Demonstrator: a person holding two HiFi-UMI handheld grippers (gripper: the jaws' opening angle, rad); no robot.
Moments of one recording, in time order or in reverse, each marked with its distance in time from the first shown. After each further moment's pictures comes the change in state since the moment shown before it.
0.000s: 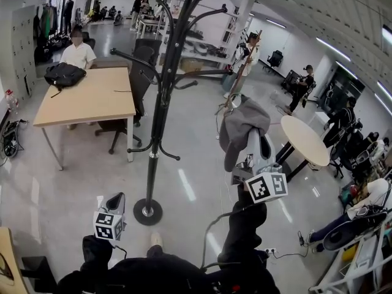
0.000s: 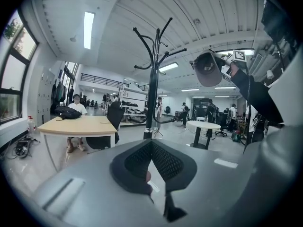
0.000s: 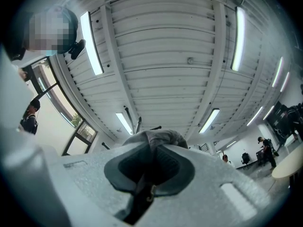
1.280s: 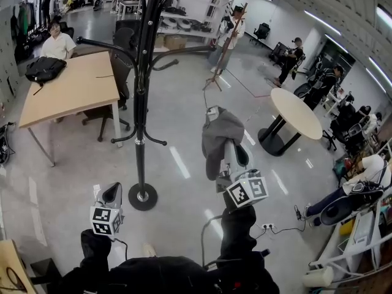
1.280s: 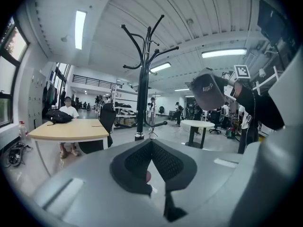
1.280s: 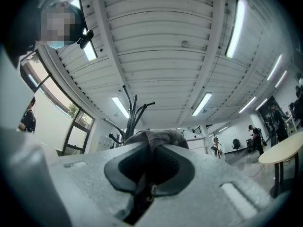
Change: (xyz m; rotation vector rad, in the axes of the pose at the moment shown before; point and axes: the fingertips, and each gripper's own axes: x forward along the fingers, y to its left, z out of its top) left arm 0.014 -0.033 0.018 0.030 -0.005 -0.085; right arm -0.073 -0.008 -0.095 0.028 0.209 -0.058
